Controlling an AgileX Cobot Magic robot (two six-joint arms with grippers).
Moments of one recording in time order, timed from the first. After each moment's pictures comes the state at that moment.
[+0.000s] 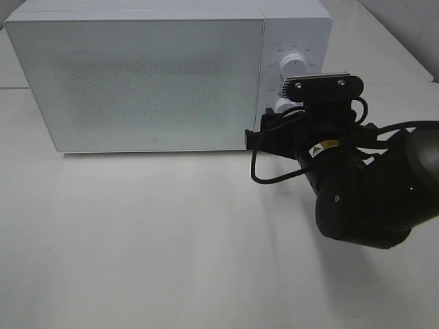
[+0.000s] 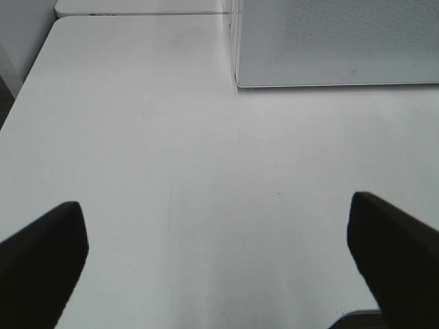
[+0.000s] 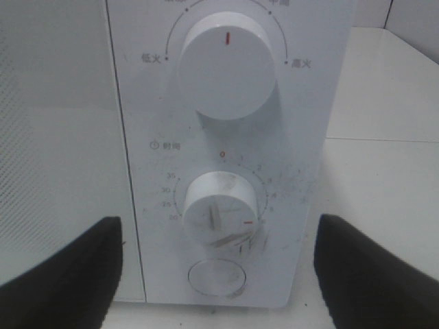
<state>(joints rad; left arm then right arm) 0.01 0.00 -0.52 -0.06 1.08 0.05 0.71 1.92 -0.64 0.78 -1.15 -0.31</state>
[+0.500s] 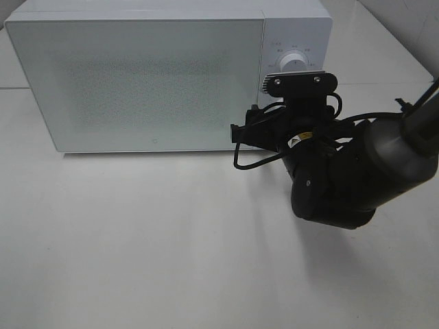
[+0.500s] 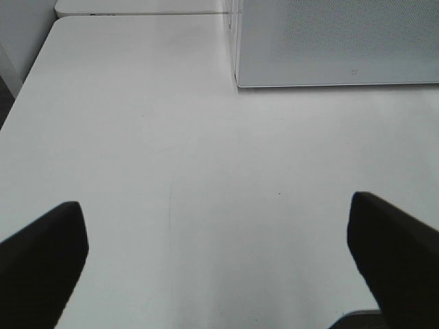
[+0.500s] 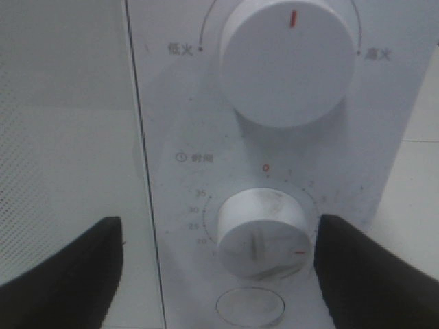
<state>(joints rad) 0.01 0.00 -0.52 -0.06 1.08 0.05 0.69 2.02 -0.77 0.75 -1.11 -0.31</state>
